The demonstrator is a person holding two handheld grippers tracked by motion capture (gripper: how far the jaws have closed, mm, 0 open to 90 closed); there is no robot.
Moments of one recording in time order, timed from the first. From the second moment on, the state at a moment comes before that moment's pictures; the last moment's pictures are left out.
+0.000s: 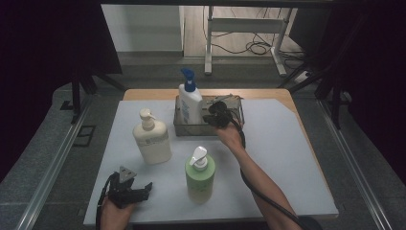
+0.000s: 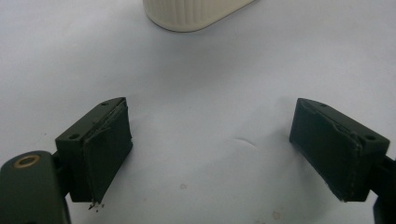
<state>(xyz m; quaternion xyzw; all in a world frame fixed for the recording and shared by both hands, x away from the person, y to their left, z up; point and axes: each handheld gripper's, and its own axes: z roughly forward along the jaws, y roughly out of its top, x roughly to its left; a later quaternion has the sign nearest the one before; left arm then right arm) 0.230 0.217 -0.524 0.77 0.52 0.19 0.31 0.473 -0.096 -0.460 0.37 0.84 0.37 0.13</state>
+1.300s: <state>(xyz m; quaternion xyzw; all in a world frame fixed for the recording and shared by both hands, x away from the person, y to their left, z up) 0.230 0.217 -0.524 0.77 0.52 0.19 0.31 0.476 -0.072 -0.466 0.37 0.85 0.37 0.11</state>
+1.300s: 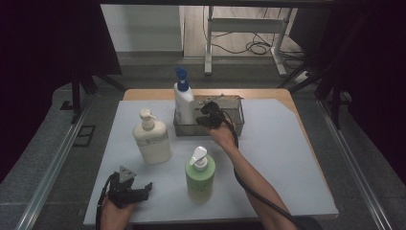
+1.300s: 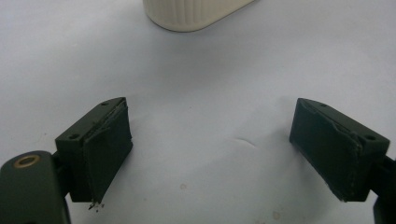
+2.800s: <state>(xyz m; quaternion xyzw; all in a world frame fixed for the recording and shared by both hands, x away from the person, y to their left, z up) 0.230 0.217 -0.524 0.77 0.52 0.19 0.31 0.470 -0.059 -0.457 0.35 0.85 0.38 0.10</state>
